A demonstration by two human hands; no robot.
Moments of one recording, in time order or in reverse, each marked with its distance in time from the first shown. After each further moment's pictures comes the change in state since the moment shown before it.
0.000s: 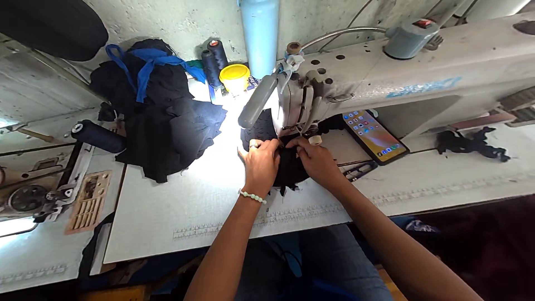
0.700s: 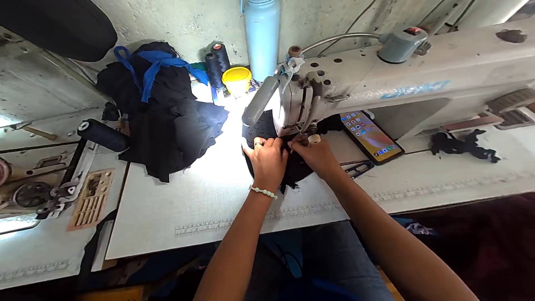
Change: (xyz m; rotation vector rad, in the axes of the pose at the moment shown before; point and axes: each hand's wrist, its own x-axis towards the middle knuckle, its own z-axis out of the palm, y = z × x) left_hand 0.005 0.019 0.009 0.107 0.105 -0.054; right_hand 0.015 -0.008 -0.002 0.332 0.050 0.234
